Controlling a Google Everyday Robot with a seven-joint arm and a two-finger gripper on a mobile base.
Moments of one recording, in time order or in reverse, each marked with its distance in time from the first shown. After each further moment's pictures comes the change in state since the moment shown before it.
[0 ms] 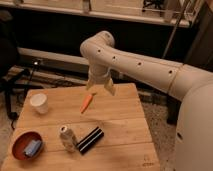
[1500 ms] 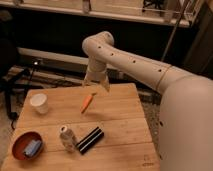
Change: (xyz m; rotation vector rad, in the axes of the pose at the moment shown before) arm 0.034 -0.037 0.028 0.102 -0.094 -0.089
